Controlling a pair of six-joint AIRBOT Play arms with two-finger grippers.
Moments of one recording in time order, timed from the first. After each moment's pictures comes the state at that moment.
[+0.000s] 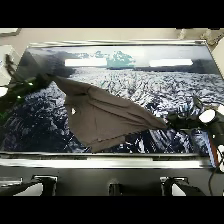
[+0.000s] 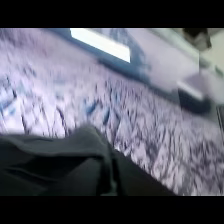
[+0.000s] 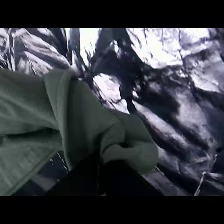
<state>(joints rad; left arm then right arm) 0.12 -1.30 1.11 0.45 -0.69 -1.10 -0.21 -1.08 0.78 -1.21 1.03 1.74</state>
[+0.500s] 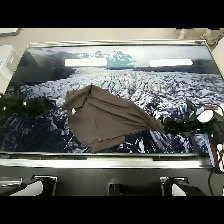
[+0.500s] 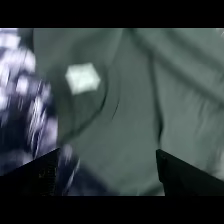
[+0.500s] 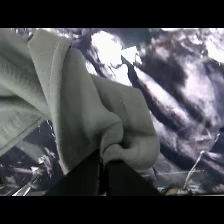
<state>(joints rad) 0.29 -1.28 1.10 0.92 -1.36 -1.27 -0.21 -1.09 0.77 -1.19 1.14 1.63</state>
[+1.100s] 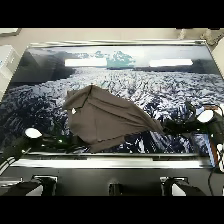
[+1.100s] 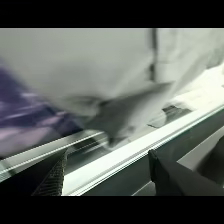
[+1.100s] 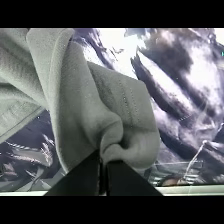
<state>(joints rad) -0.13 -1.10 0.42 0.57 -1.04 -1.26 -0.21 -1.09 0.77 -1.19 1.18 1.61</state>
